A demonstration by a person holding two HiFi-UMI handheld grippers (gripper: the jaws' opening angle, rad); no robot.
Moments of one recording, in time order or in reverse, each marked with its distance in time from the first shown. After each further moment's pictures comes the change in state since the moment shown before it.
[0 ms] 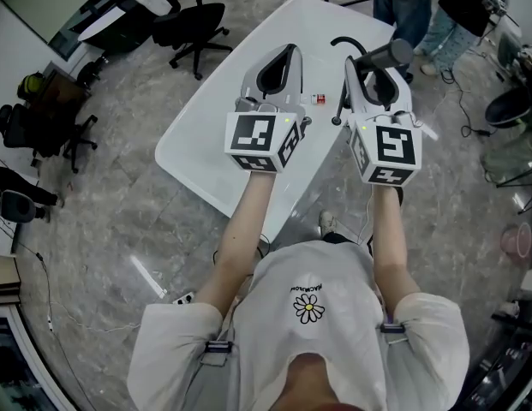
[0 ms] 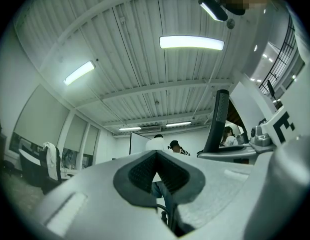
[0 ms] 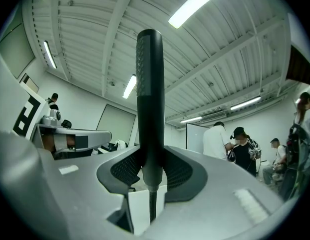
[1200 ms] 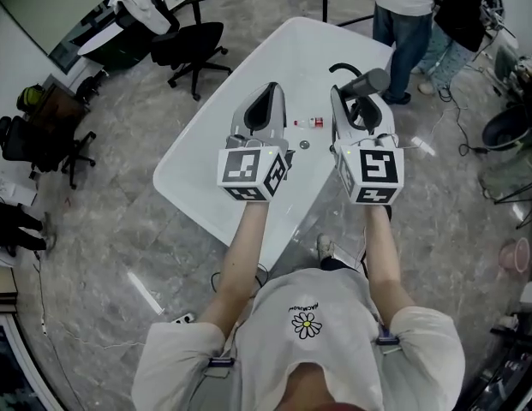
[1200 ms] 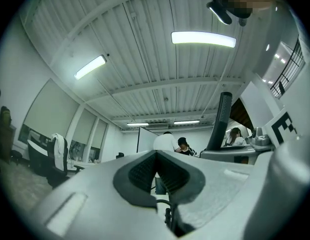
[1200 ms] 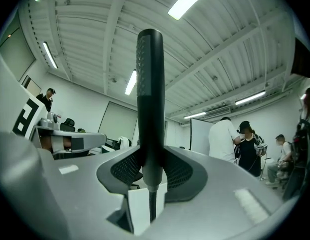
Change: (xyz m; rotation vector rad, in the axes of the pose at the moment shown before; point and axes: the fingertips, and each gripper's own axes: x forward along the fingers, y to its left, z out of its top) left arm 0.016 0.047 -0.036 -0.064 0.033 0.089; right arm 0.051 0.000 -0.027 0.009 0.044 0.046
